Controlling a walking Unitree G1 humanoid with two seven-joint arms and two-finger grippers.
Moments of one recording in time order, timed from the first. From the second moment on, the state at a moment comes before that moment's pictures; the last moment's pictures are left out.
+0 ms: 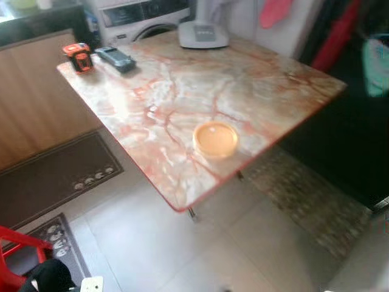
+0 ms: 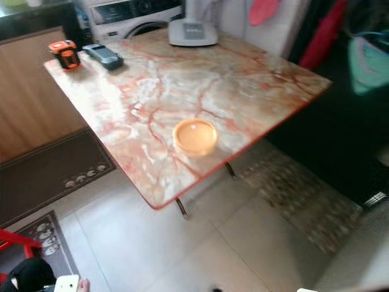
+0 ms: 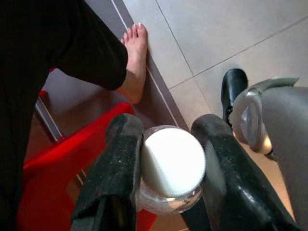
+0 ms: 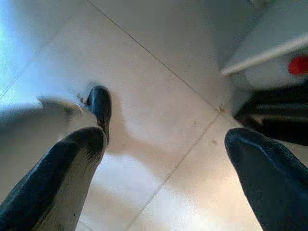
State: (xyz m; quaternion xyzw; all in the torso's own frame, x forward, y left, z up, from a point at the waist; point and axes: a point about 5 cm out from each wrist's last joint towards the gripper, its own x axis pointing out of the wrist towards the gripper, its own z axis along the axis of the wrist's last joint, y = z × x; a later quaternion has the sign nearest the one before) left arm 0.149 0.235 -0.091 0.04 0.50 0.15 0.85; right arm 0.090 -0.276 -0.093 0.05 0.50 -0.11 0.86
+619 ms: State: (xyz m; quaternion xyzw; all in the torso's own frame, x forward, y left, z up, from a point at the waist) left arm 0.142 0.233 -0.094 0.04 0.52 0.15 0.84; right arm 0.094 -0.280 -0.091 0.04 0.50 -0.13 0.86
